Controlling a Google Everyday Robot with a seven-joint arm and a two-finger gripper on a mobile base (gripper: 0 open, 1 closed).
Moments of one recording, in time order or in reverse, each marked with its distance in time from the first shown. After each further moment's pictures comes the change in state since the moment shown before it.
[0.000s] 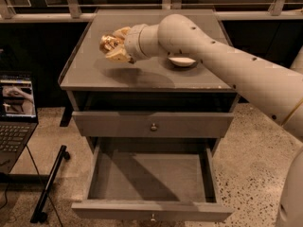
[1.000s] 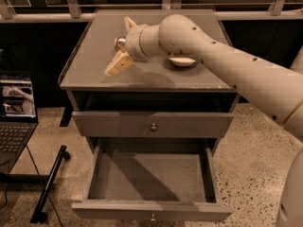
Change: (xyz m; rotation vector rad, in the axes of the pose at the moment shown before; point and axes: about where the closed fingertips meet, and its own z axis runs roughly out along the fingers) arm 0.000 0.000 0.000 0.000 0.000 0.000
